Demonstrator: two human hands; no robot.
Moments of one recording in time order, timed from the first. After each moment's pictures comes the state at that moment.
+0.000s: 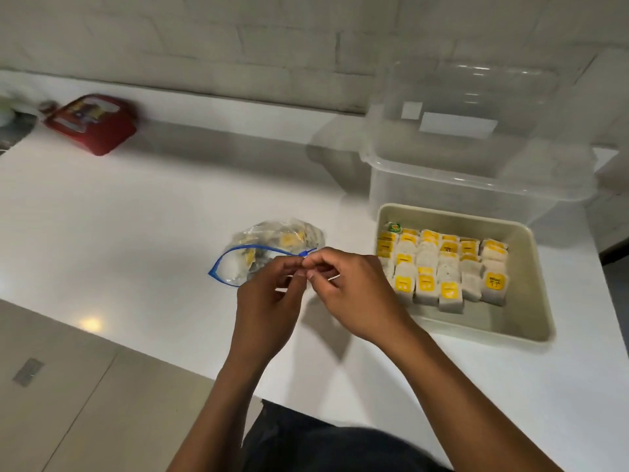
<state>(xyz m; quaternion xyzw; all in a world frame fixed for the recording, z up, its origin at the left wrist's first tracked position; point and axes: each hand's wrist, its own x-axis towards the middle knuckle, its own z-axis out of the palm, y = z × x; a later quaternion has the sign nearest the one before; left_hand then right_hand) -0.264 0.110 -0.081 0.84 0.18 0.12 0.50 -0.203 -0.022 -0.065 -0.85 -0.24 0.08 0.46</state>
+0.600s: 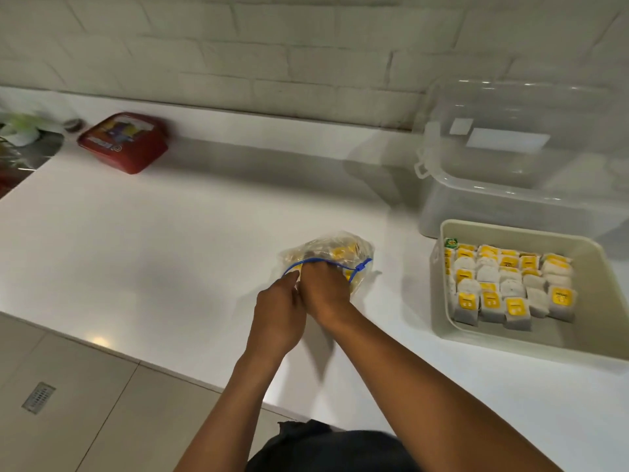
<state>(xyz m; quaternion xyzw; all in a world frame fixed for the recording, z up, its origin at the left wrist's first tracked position) -0.250 0.233 -0.114 0.93 0.19 -0.01 0.33 -0.176 0.162 -0.132 -0.96 -0.18 0.15 0.14</state>
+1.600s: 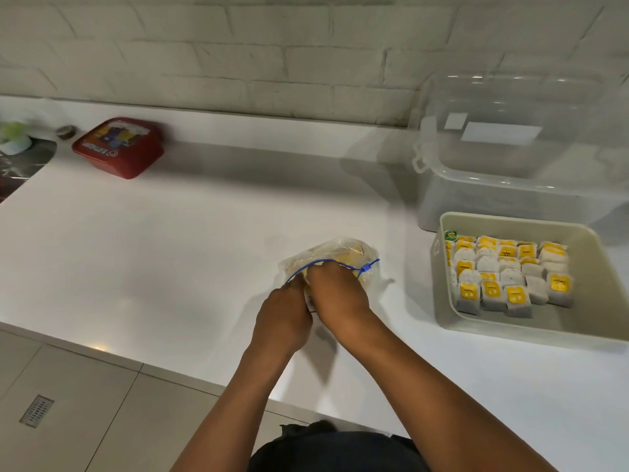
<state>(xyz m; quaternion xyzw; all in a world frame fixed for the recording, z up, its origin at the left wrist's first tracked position) -0.250 0.240 -0.121 0.97 0.13 -0.10 0.20 -0.200 0.146 -0.103 -0.96 -0.21 0.12 0.11</state>
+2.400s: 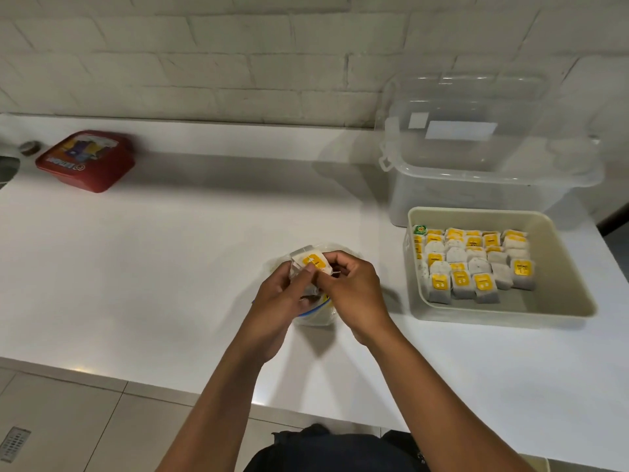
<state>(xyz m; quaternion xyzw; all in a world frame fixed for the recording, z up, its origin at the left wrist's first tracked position) -0.249 0.214 -0.087 0.64 0.15 -0.09 0.75 -0.213 0.087 -0.097 -0.71 0.01 0.11 0.70</state>
